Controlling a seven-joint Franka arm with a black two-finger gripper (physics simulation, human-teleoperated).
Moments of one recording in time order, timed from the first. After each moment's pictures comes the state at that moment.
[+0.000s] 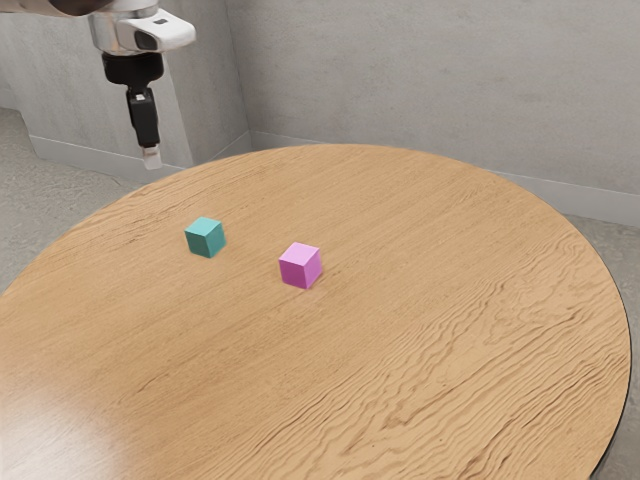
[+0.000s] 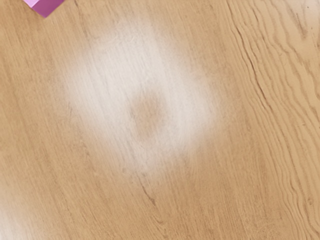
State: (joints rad) arm 0.07 0.01 -0.05 -1.45 0.03 1.36 0.76
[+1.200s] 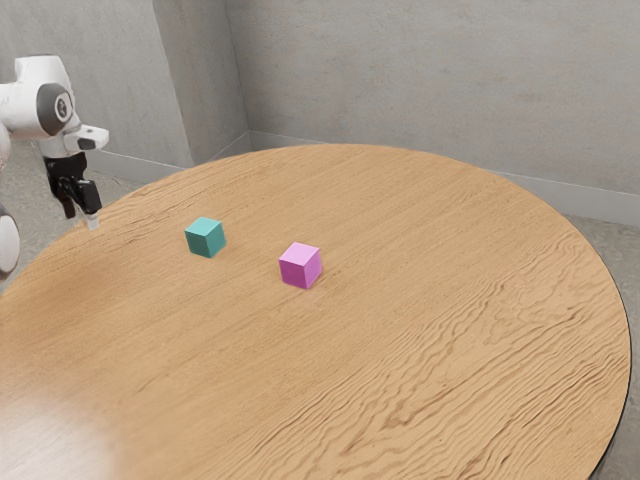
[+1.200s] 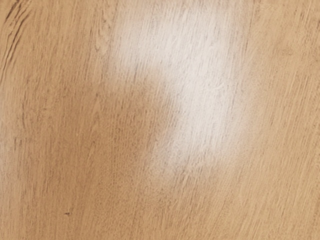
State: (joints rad) arm 0.43 0.72 0.18 -1.09 -0.11 1.67 0.77
